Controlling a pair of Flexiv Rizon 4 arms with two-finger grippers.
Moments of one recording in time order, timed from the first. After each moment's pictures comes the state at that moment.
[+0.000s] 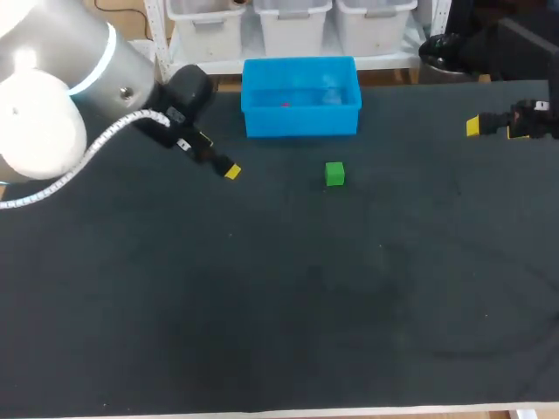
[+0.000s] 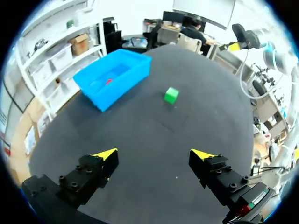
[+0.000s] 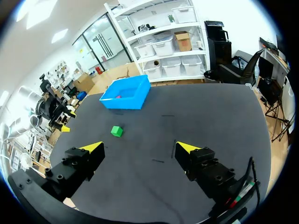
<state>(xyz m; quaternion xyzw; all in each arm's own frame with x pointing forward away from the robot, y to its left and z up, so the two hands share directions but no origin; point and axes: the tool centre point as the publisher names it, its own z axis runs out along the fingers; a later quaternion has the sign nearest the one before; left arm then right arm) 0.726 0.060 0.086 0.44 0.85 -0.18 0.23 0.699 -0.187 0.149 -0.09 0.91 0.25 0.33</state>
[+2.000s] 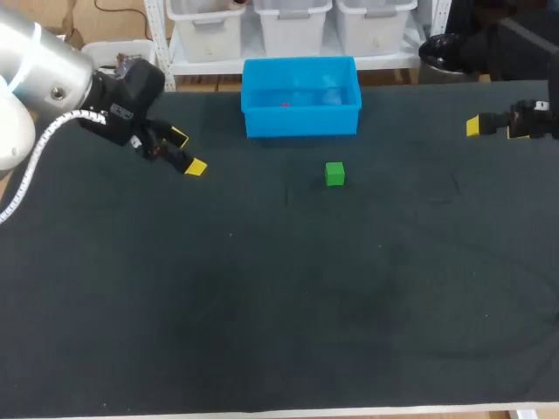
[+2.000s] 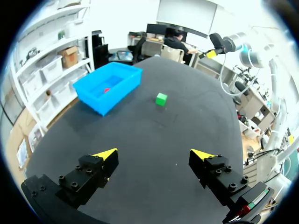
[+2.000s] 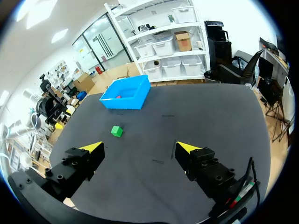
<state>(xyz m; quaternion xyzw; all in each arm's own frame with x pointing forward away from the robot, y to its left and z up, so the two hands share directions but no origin) 0.719 0.101 0.099 0.47 0.81 -0.25 0.25 0.701 -0.185 0.152 -0.10 0.90 0.24 0.34</state>
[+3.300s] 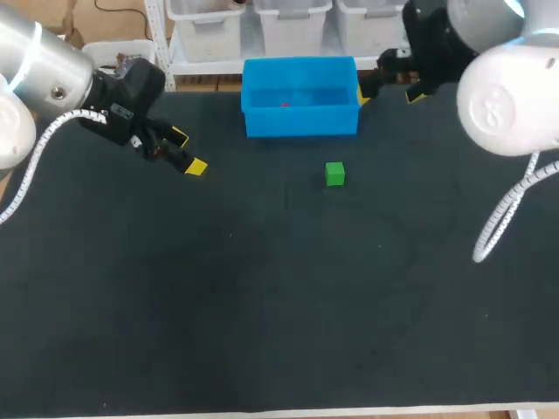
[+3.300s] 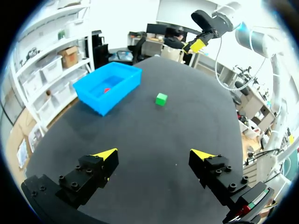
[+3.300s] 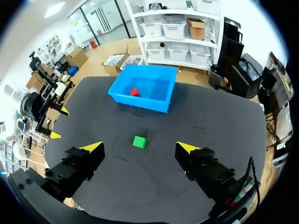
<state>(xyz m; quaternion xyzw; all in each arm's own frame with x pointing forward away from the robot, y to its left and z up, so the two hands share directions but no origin) 0.718 0.101 0.100 0.47 0.81 -0.25 0.25 0.758 -0.039 0.171 -0.14 0.95 0.16 0.23</state>
